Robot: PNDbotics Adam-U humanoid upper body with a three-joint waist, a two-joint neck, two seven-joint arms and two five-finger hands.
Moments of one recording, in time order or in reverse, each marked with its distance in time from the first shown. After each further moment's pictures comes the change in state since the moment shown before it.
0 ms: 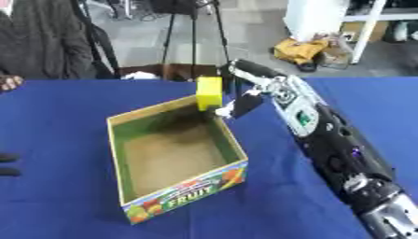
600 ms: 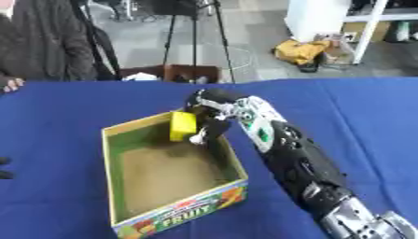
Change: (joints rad) left arm -0.005 -0.002 -0.005 -0.001 0.001 0.002 -0.006; right arm -0.025 0.075 0.030 0.028 0.149 -0.097 0.007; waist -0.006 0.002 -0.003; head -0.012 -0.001
